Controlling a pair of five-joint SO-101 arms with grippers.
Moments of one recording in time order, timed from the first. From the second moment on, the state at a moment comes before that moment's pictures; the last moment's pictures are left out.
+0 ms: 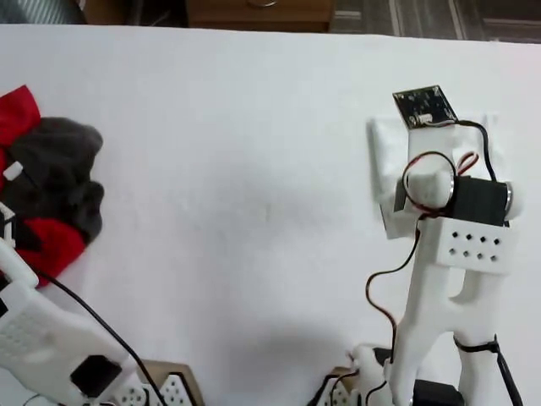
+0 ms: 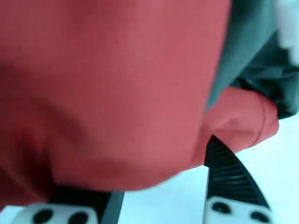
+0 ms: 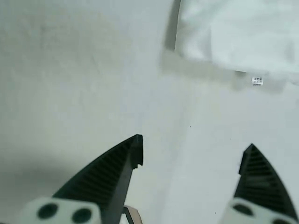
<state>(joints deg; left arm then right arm) -56.3 19.3 -4.2 82.2 -34.6 5.5 -29.2 8.8 100.0 22.0</state>
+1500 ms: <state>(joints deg) -55.2 16.6 -39.4 101.3 -33.8 5.5 -29.3 10.5 100.0 22.0</state>
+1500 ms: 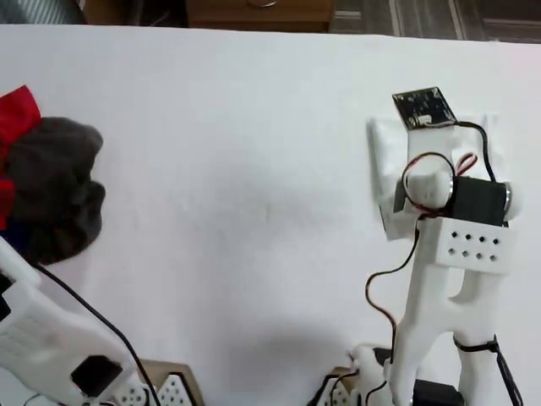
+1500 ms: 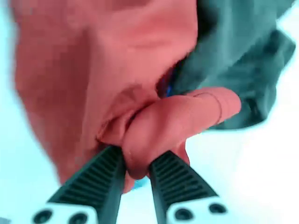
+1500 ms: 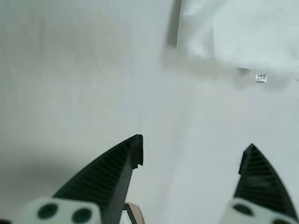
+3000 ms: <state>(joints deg) 17.0 -10.2 -52.4 75.7 -16.7 14.1 -29.3 48.4 72.3 22.0</state>
